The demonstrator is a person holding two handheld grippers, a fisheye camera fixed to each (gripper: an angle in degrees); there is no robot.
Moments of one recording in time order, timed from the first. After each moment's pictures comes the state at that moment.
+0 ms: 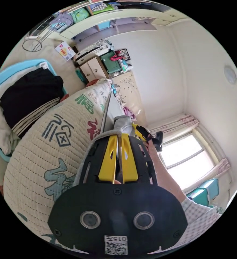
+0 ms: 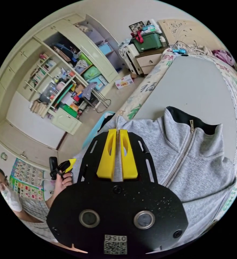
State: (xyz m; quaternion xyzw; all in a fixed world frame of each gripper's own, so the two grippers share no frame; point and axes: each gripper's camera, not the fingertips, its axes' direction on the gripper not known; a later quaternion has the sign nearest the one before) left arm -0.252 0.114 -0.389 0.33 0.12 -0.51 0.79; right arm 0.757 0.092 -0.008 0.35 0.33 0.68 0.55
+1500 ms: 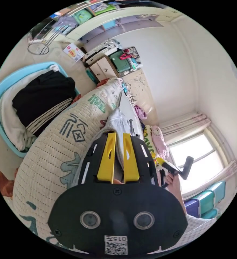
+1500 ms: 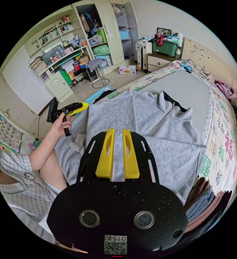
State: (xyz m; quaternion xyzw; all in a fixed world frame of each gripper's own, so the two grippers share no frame) left arm -0.206 0.091 -0.394 0.30 0.07 -0.49 0.82; right arm 0.590 -0.082 0.135 0.20 0.41 0.64 0.61
